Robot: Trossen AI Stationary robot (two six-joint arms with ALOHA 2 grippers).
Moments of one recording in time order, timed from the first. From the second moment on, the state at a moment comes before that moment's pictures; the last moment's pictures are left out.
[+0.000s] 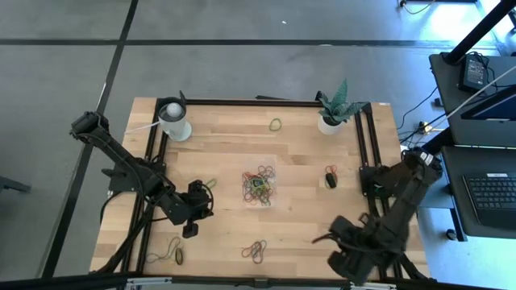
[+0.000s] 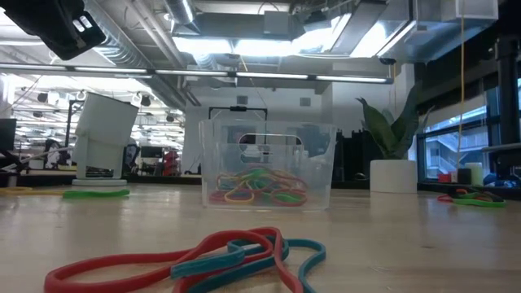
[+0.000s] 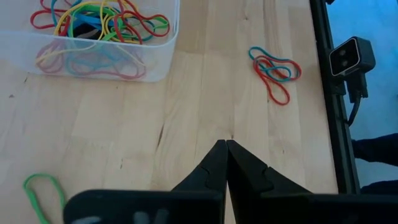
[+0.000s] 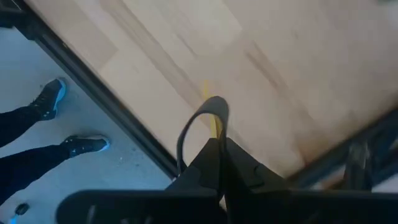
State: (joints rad) left arm -0.67 1.19 0.79 -0.47 -0.34 -0.71; right arm 0.92 1.73 1.66 -1.43 0.07 1.65
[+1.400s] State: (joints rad) left arm -0.66 1.19 0.79 -0.47 -0.37 -0.71; right arm 1.00 1.91 1.66 -1.44 -0.01 1.94
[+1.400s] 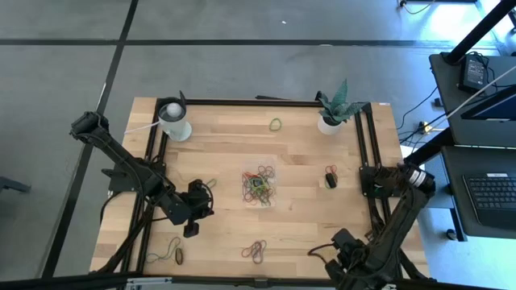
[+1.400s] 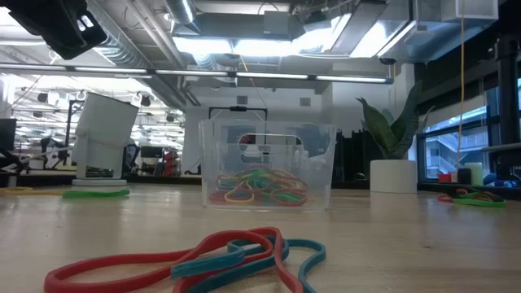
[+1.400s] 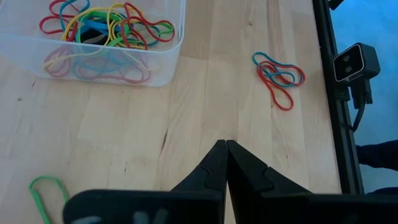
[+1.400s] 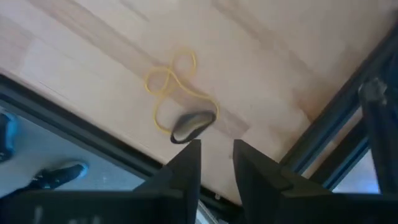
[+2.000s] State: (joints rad) left arm -0.66 1.19 0.79 -0.47 -0.37 -0.72; right arm 1.09 1.96 1.44 -1.11 -0.07 2.16
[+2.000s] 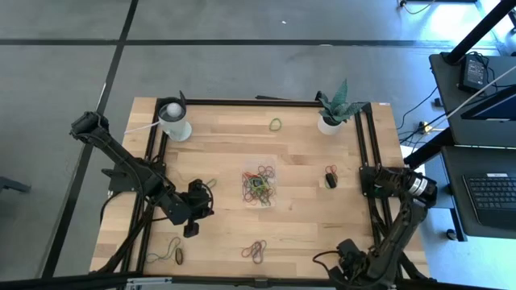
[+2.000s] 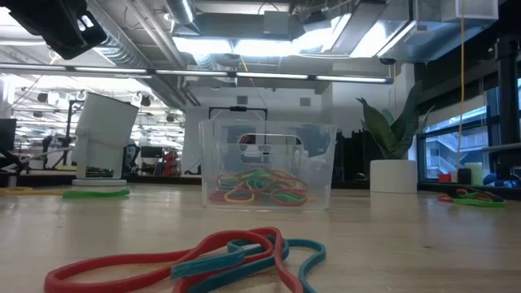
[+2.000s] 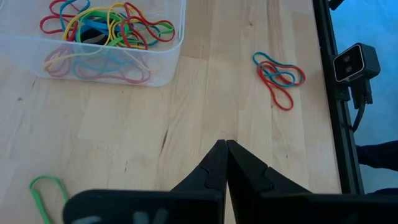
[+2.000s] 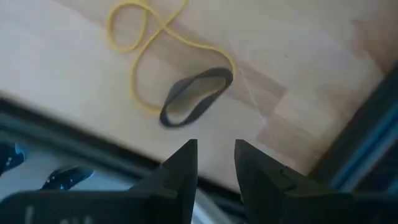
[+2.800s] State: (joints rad) left arm -0.64 1.19 0.79 -0.47 -0.37 -0.71; right arm 1.09 1.90 1.36 -1.01 -0.05 2.19
